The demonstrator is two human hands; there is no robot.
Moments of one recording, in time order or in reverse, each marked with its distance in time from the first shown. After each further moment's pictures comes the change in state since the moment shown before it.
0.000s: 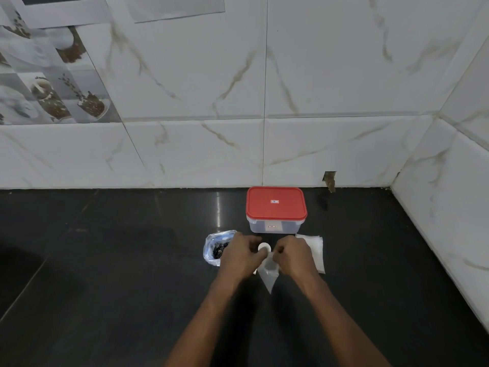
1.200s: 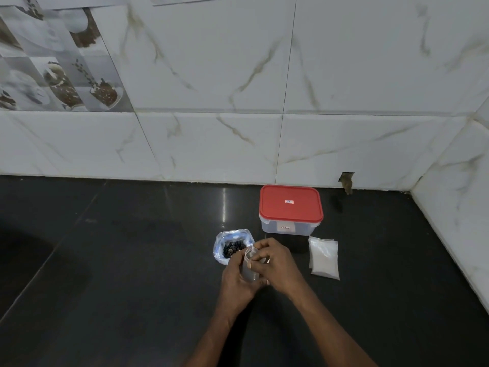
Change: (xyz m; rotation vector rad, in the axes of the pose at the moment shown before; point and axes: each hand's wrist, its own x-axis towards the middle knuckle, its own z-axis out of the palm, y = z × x) left_hand -0.037 -0.067 0.029 -0.591 0.247 -0.016; right_hand -0.006 -0.033 0.047 0.463 -0.114 -0.265
